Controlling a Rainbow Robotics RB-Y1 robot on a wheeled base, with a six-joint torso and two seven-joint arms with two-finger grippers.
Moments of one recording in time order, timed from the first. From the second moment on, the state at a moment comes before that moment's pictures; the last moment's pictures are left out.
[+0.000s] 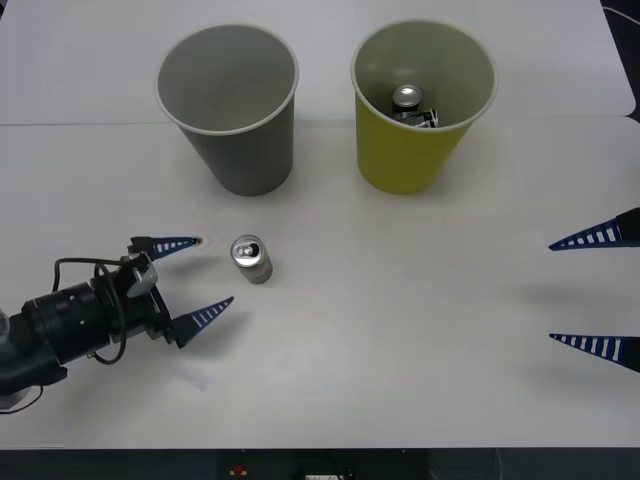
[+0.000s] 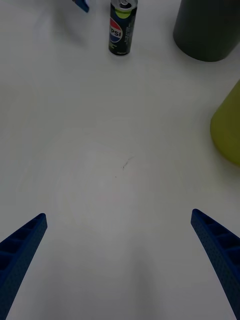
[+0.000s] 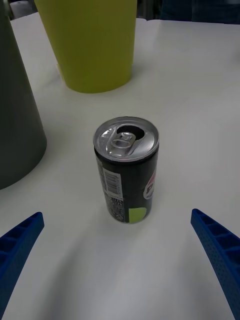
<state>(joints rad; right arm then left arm) 0.26 -1.13 -0.26 -2.01 1.31 -1.13 -0.09 -0.08 0.87 -0.44 -1.47 -0.67 -0.62 -0.57</state>
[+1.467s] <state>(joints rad) 0.26 -1.13 -0.26 -2.01 1.31 -1.13 -0.09 -0.24 0.64 -0.52 -1.32 -0.79 -0.54 -0.55</state>
